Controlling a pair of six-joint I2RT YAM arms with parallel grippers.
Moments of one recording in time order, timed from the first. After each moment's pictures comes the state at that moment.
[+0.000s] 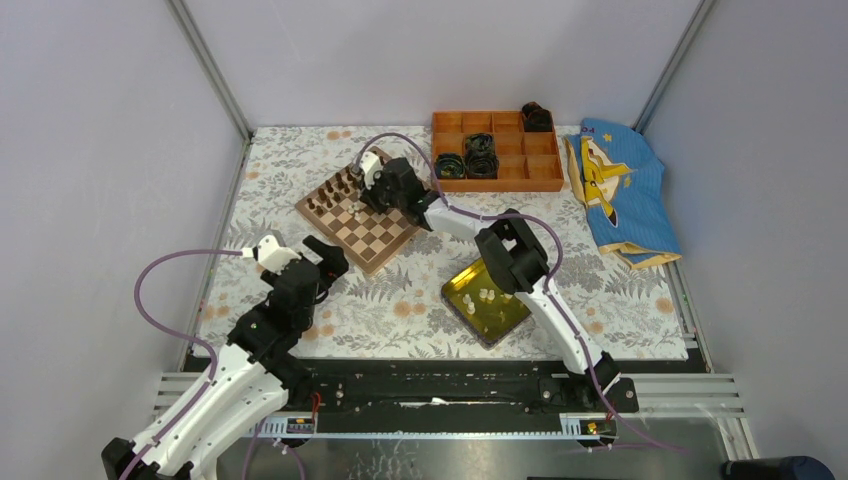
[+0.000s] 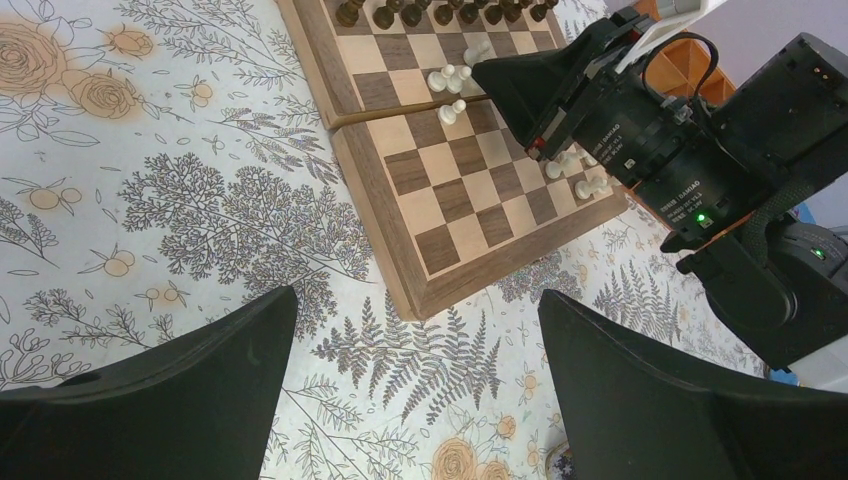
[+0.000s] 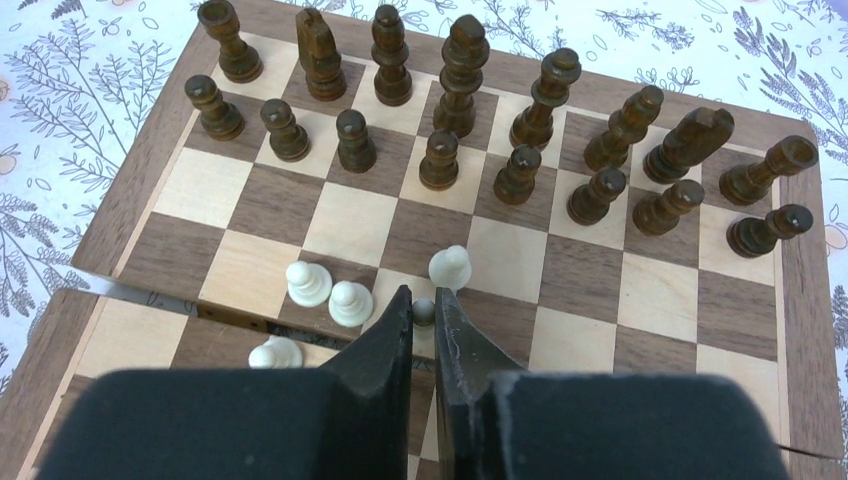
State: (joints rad) left arm -0.58 0.55 0.47 -0.42 -0.64 -0.91; right arm 0.75 2.60 2.08 0.14 -0.26 -0.17
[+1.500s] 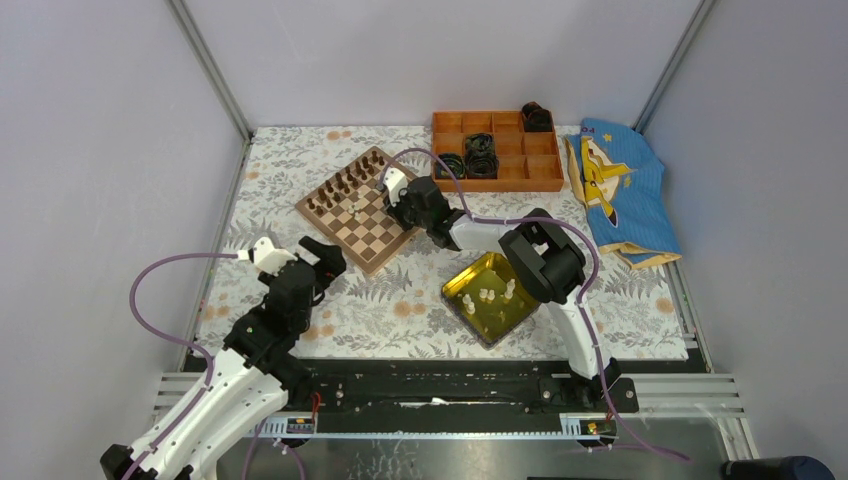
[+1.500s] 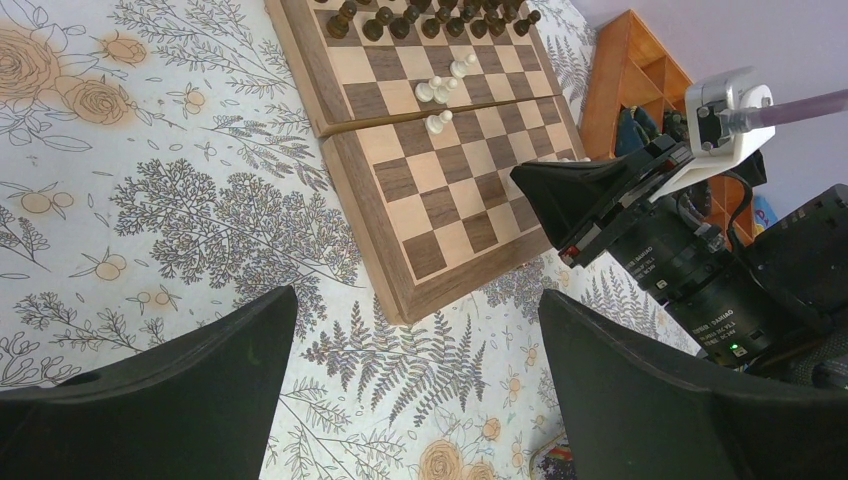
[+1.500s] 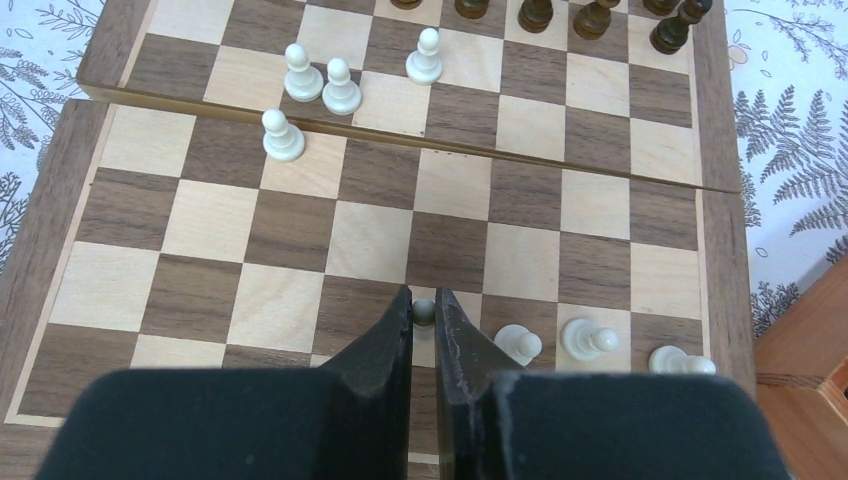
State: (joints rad) left arm -0.58 0.51 0.47 -0.42 -0.64 -0.91; right arm 0.75 2.24 1.48 0.33 -0.13 -0.19
